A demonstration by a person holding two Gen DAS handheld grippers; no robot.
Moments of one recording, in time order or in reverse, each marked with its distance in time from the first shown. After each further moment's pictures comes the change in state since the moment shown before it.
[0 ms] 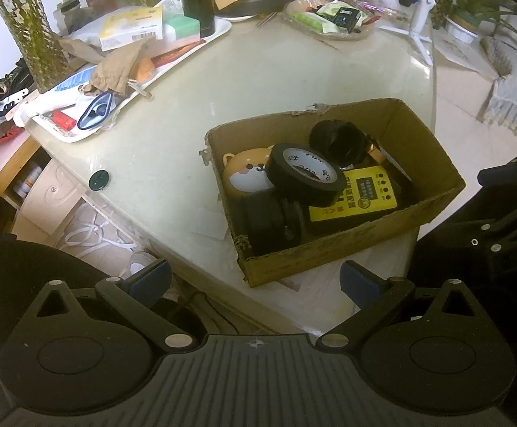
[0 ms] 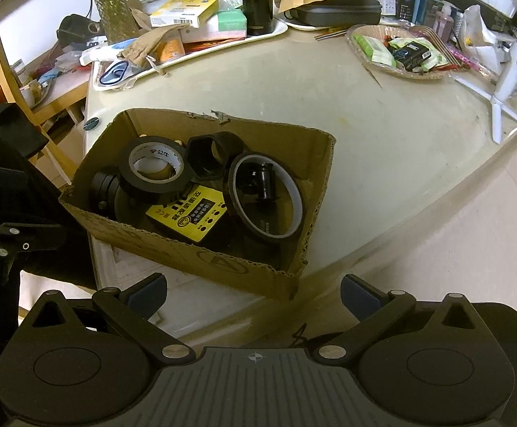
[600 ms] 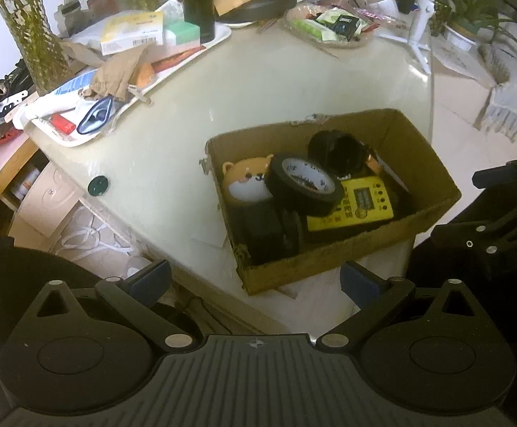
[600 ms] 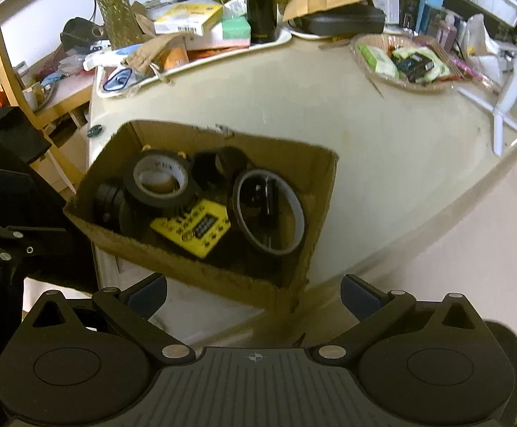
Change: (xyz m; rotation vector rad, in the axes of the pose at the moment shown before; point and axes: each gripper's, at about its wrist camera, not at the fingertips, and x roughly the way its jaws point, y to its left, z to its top) left arm -0.002 0.003 0.003 -0.010 -0.015 -0.016; right arm -0.003 0.002 0.007 -0.013 -0.012 0.002
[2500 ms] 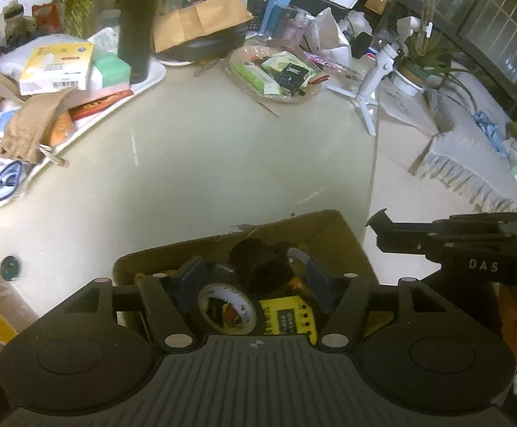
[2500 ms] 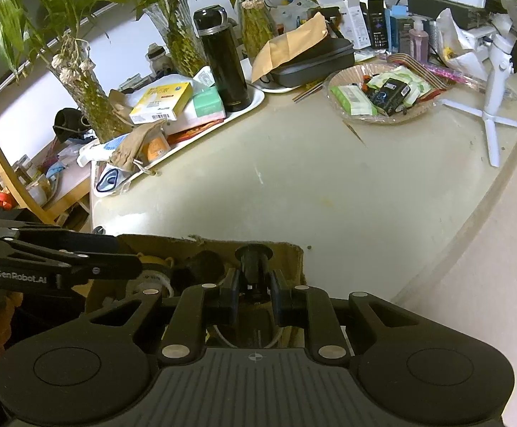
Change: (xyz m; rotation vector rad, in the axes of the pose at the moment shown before) left arm 0.025 -0.003 0.083 -0.048 -0.089 -0.275; right arm -0.013 -0.060 0.055 0.190 -0.159 0.111
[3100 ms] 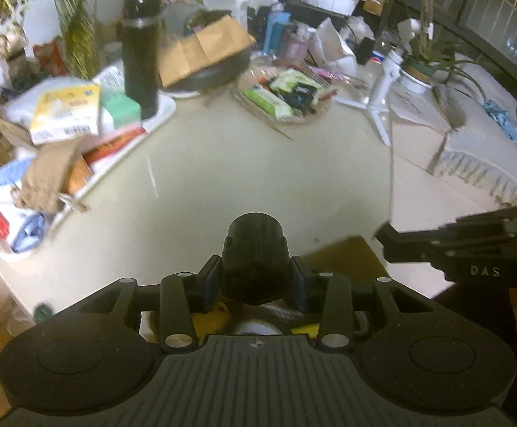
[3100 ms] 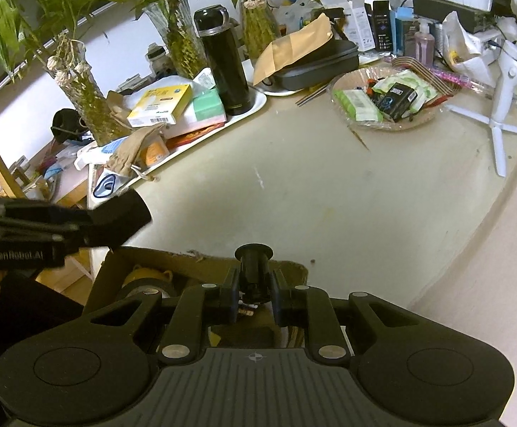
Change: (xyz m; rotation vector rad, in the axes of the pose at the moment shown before) left arm -0.003 -0.002 0.020 0.086 -0.037 0.067; right arm 0.012 0.004 0.012 -0.008 0.000 0.000
